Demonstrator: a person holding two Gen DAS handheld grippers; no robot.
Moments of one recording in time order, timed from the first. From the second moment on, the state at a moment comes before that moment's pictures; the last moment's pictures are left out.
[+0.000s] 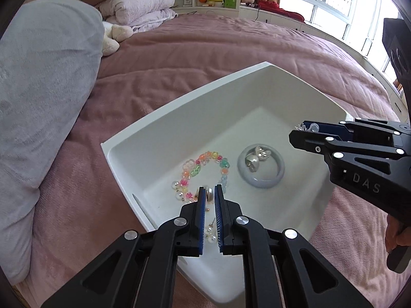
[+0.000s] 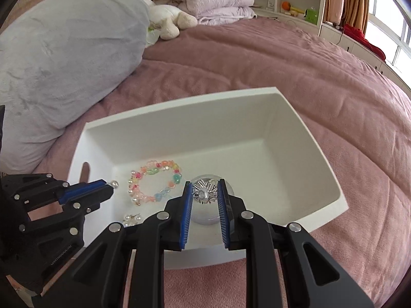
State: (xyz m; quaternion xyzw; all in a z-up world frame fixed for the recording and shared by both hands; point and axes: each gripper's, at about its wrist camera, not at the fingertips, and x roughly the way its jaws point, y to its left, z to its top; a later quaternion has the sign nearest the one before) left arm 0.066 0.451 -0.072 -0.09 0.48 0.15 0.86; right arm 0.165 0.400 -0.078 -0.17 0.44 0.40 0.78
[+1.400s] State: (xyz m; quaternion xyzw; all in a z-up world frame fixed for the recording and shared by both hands) left arm 0.007 0.375 -0.005 -0.05 0.38 0.23 0.89; right arm 0.113 0.324 -0.019 -0.18 0.36 0.38 0.83
